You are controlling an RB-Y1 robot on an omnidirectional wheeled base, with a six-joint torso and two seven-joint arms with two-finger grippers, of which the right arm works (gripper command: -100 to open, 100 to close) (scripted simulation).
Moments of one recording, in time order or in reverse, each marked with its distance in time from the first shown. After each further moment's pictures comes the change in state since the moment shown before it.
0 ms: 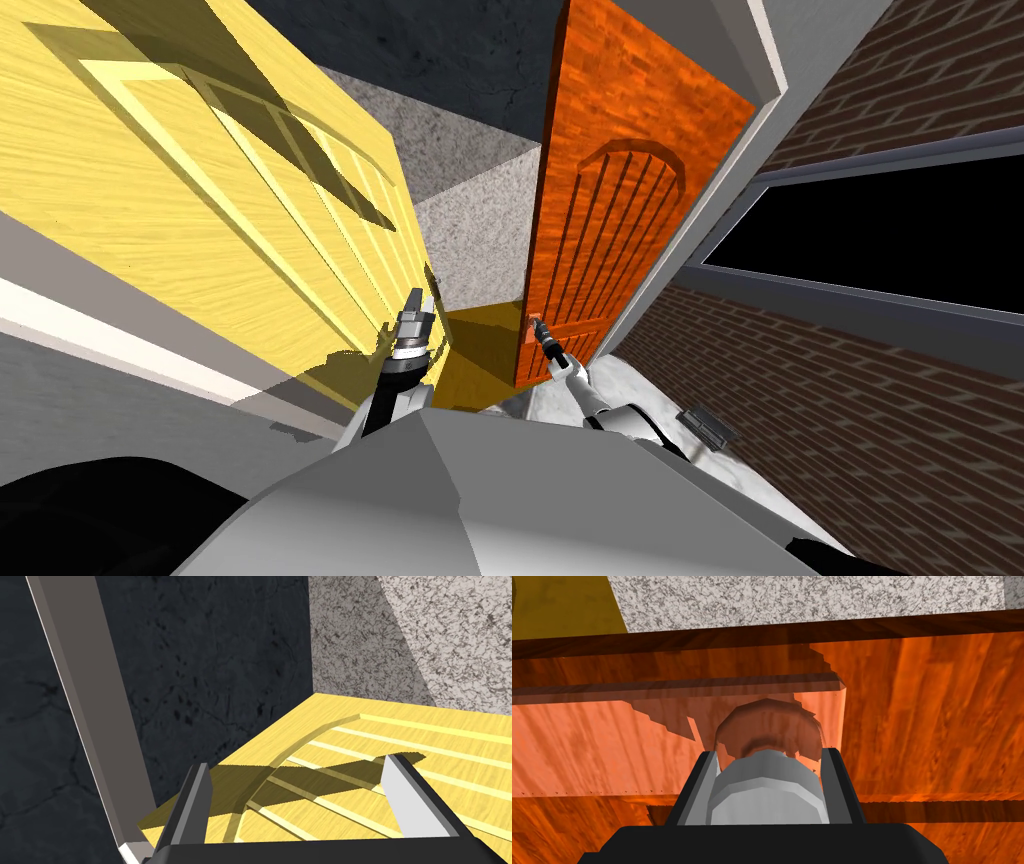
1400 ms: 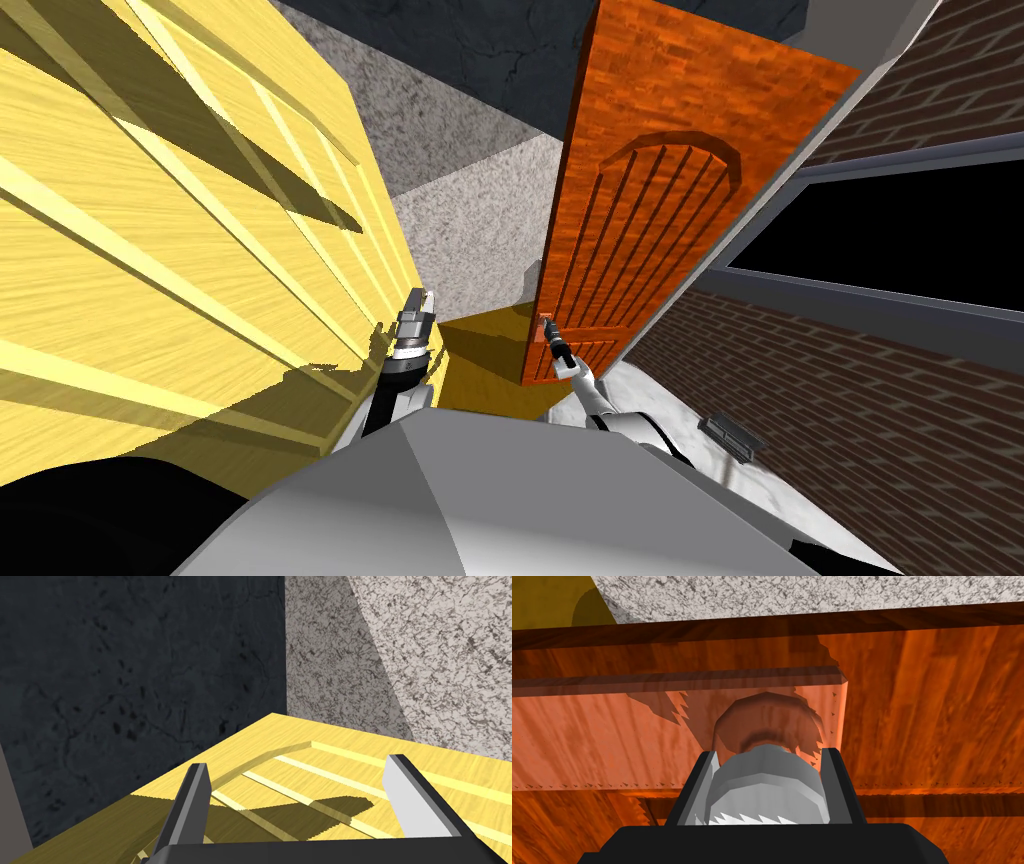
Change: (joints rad) arm 0.024 -0.002 -0.148 -0.023 -0.061 0.040 0.120
